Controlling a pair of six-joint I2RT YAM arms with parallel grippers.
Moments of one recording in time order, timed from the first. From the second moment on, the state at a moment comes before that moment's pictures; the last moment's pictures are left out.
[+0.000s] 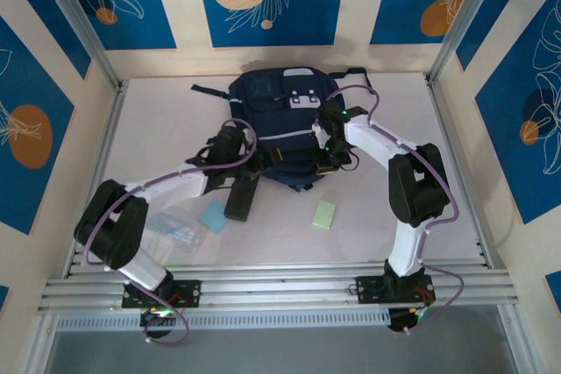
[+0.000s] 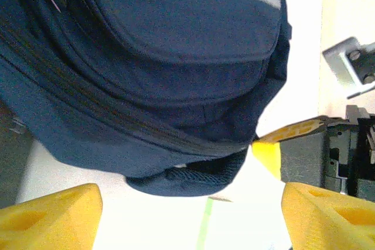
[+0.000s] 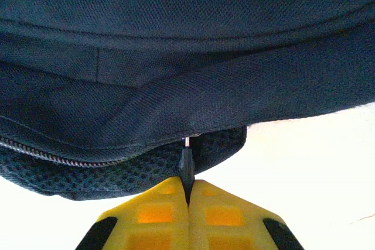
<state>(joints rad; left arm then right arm) -0.62 1.60 0.92 -0.01 0.26 -1.00 0.41 1.87 1.41 -1.02 -0.18 0.16</state>
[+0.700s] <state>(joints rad) -0.68 1.80 0.97 0.07 0.13 -1.13 0.35 1.82 1.30 -0.90 -0.20 -0.15</state>
